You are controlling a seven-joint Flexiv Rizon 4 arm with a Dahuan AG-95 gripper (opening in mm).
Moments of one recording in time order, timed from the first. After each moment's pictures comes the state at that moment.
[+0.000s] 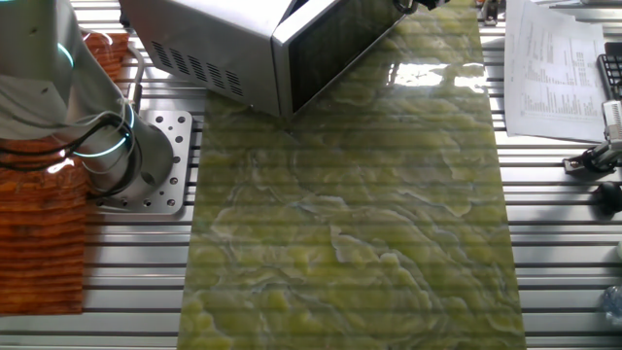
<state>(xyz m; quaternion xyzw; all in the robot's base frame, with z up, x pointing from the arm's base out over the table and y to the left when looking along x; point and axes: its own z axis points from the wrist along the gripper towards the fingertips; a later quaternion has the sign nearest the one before) 0.525 0.285 0.175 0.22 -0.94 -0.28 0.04</state>
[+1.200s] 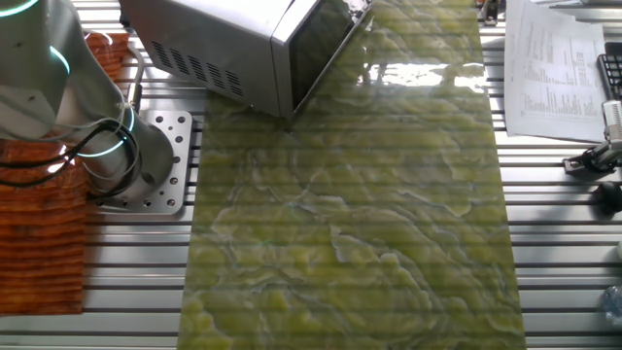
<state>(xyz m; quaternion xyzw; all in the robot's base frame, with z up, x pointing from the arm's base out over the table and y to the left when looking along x) 0.515 0.301 0.176 0.11 -0.96 -0.25 0.05</state>
